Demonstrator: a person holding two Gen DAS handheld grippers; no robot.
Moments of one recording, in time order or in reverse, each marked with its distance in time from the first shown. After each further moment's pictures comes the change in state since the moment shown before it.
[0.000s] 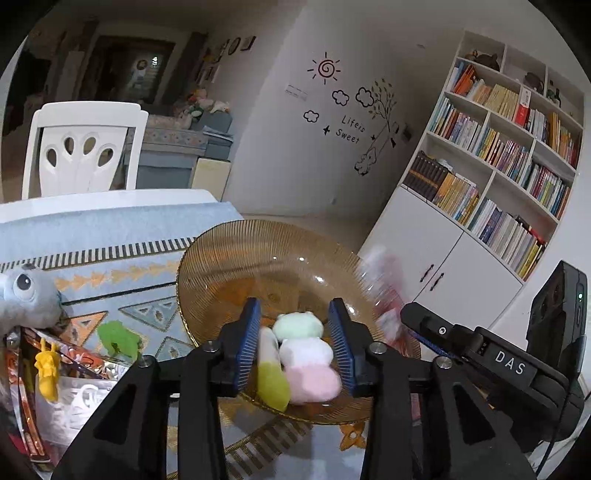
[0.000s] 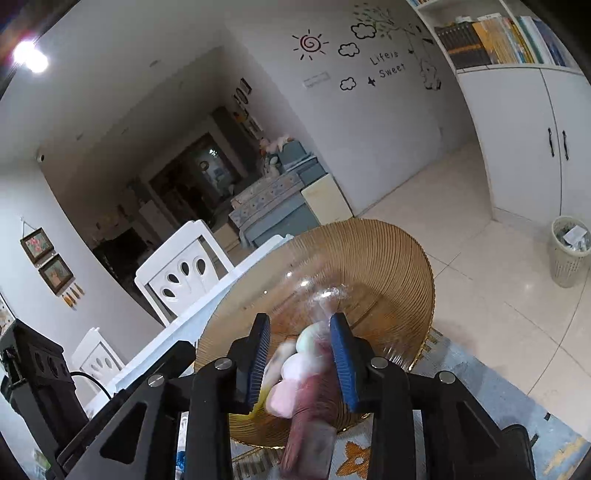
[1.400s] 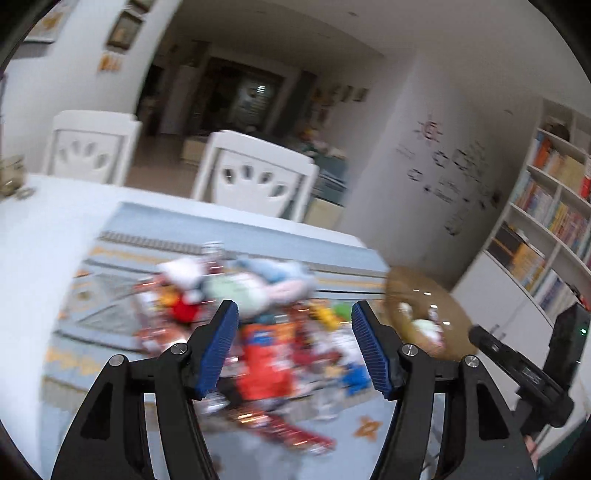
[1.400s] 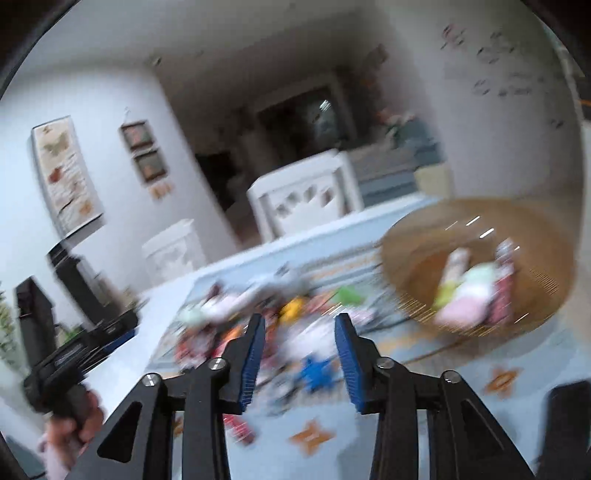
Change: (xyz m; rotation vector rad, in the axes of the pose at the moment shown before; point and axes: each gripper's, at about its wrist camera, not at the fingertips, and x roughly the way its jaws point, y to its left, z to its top) left arm -0.253 0.127 -0.053 -0.211 -0.180 0.379; right arm -0.041 0.133 -0.101 -0.372 0.205 0.345
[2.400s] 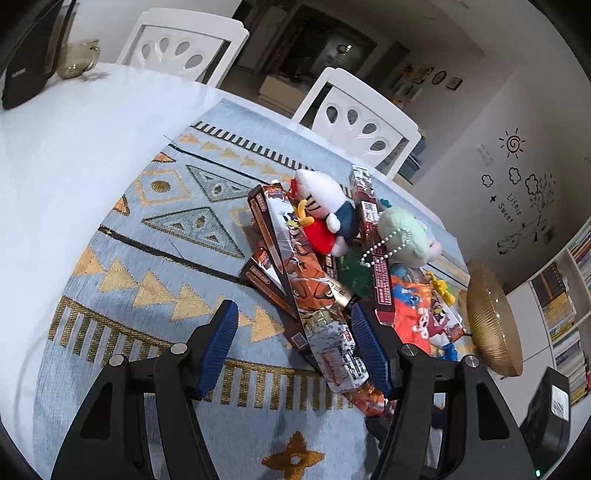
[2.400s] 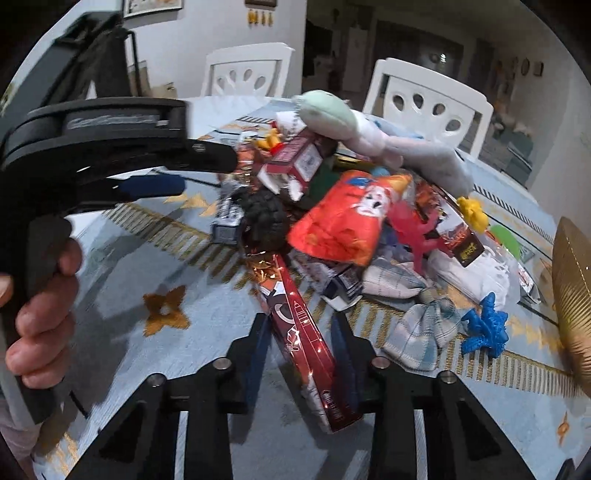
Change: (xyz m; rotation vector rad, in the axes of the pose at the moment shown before) left arm 0.051 0.105 -0.040 -0.279 0.201 0.167; right arm 0.153 0.109 -0.110 -0.572 0.434 -0.036
